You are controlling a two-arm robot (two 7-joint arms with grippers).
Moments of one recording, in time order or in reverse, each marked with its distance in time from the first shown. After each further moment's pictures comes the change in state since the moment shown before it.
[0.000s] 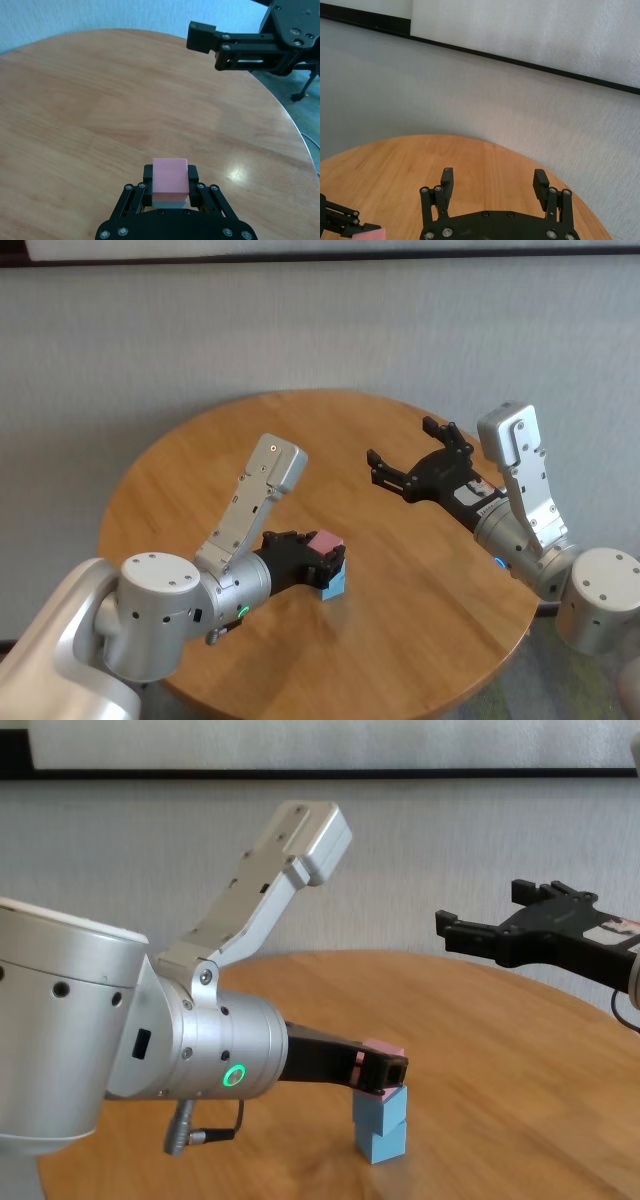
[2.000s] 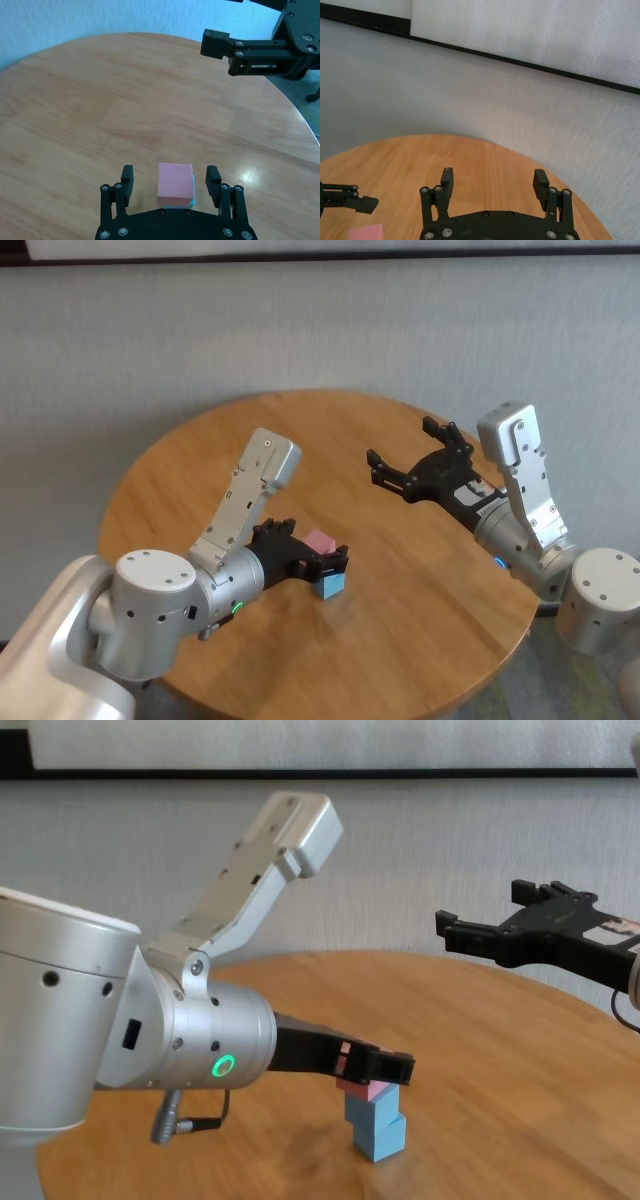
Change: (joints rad) left arm 0.005 0.007 -0.006 -0.023 0.011 0.010 0.020; right arm 0.000 0.000 0.000 0.000 0.000 0.000 0.000
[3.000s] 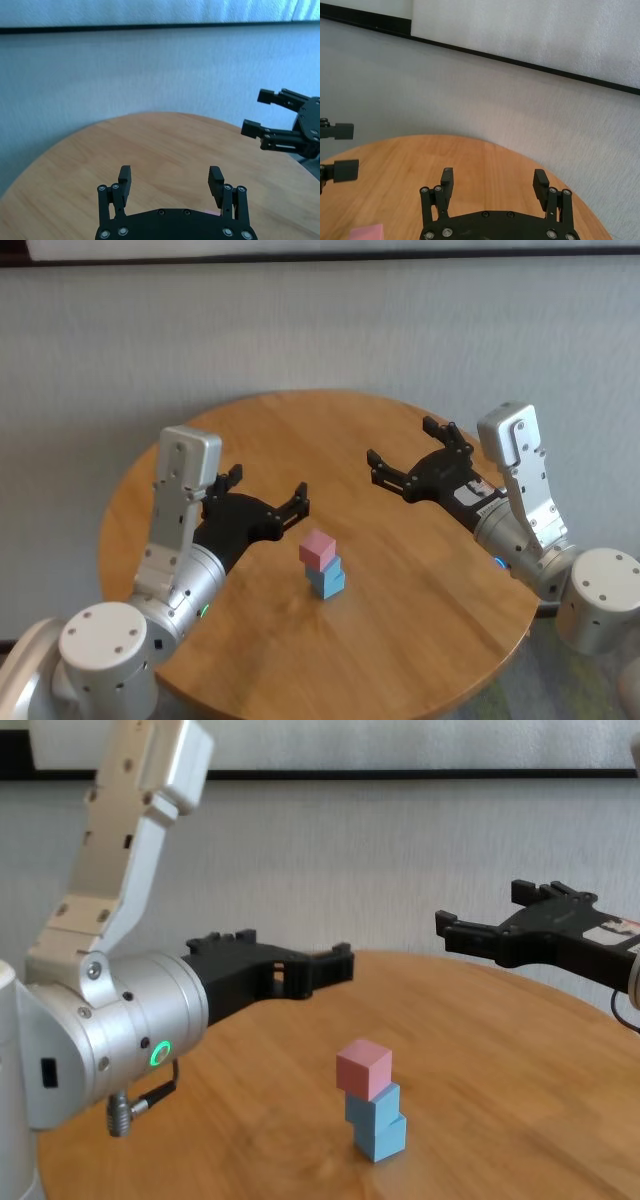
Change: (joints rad) left arm 0.153 -0.033 -0.111 -0.096 -0.020 -0.340 0.140; right arm -0.001 0.000 0.001 -0.001 0.001 -0.002 0.004
